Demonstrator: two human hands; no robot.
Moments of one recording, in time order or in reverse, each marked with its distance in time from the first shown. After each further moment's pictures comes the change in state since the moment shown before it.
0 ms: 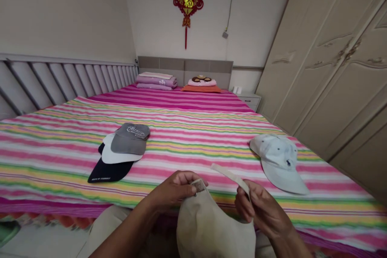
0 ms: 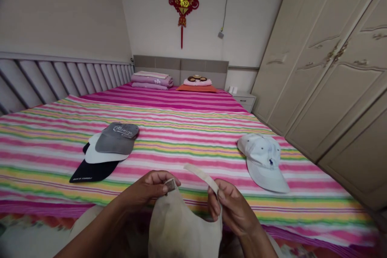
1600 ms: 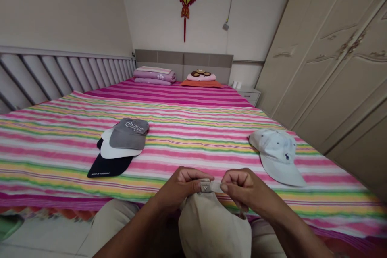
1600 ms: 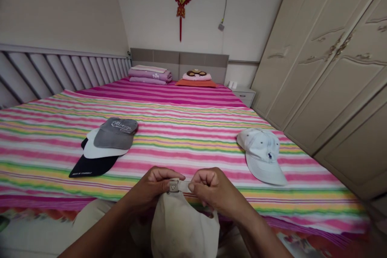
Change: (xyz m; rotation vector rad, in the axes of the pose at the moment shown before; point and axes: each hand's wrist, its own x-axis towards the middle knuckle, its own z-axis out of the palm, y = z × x) left_hand 0.004 -0.014 0.015 -0.059 0.131 0.068; right_hand 0.018 -0.031 0.046 -0.732 0.047 0.226
